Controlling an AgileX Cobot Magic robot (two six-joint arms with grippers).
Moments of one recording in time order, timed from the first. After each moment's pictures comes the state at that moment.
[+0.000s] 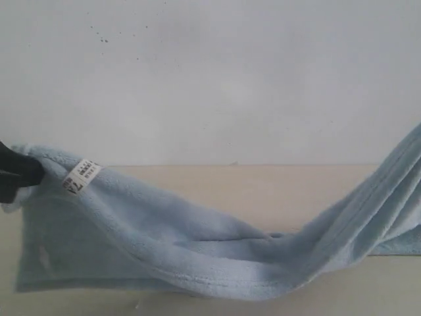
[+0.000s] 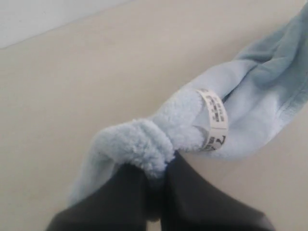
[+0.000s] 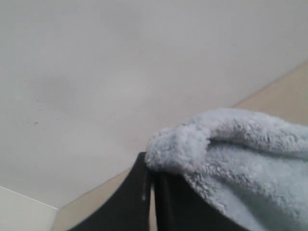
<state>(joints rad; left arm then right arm) -0.32 1.00 -0.88 -0.32 0.64 0.38 -0.48 1.35 -0.82 1.72 0.91 -1.14</state>
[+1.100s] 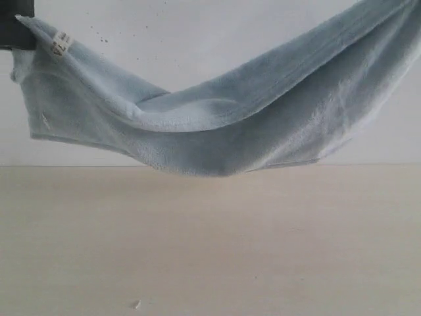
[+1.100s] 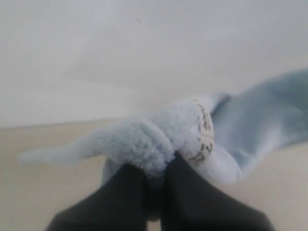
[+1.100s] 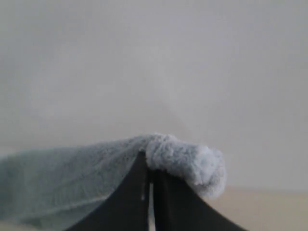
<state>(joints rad) -0.03 1.46 -1.46 -0.50 0.69 0.35 -0.18 1.51 -1.68 0.63 0.72 -0.50</state>
